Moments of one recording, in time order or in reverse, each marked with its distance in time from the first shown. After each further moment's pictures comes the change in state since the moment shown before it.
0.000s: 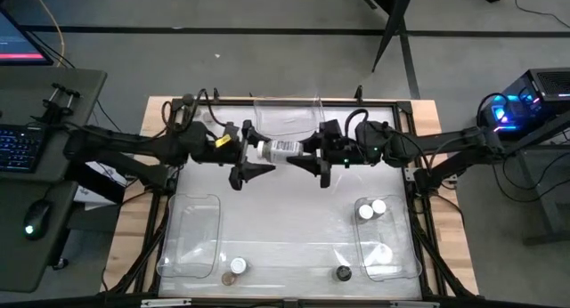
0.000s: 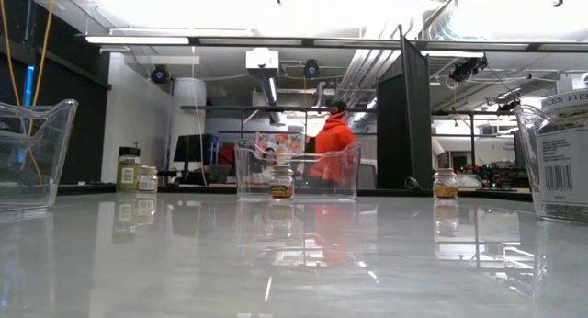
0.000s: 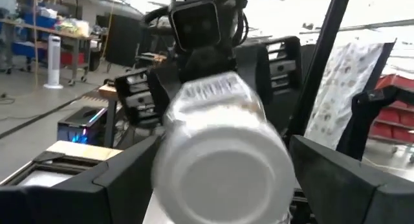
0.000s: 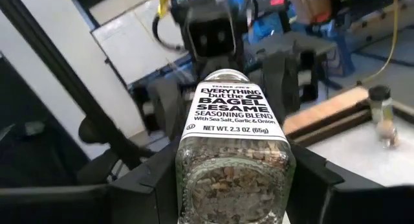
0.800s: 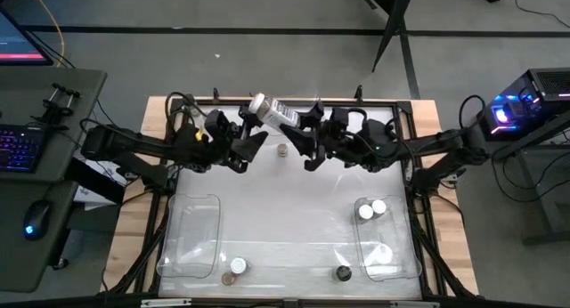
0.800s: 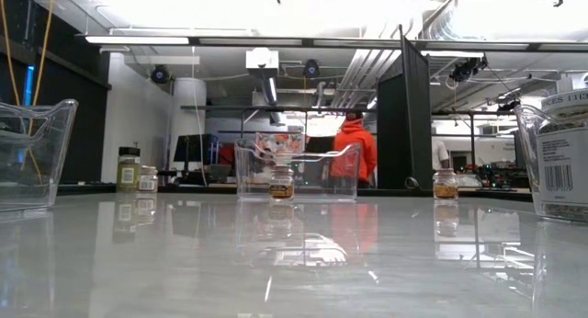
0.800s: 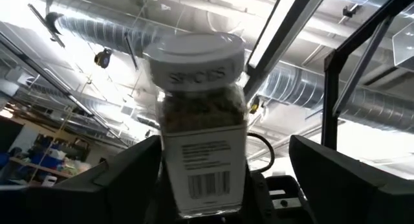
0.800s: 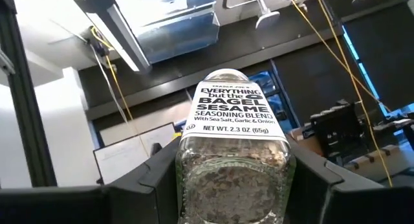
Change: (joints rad) left arm 0.003 0.213 -0.001 0.859 -0.163 -0.023; right arm -0.017 0.160 0.000 0.707 0.150 -0.186
